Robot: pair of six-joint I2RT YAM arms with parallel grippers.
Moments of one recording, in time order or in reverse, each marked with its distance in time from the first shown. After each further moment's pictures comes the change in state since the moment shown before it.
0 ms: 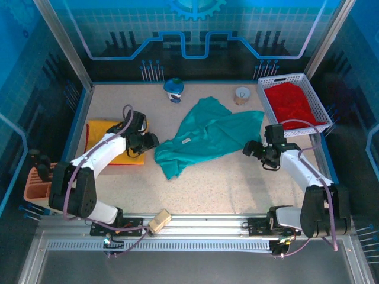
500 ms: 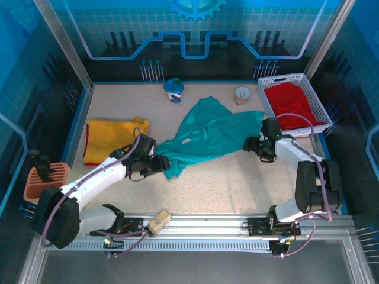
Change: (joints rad) left arm -0.302 -0.257 -0.303 0.032 0.026 -0.155; right arm -0.005 0.269 0.114 0.115 0.012 -0.080
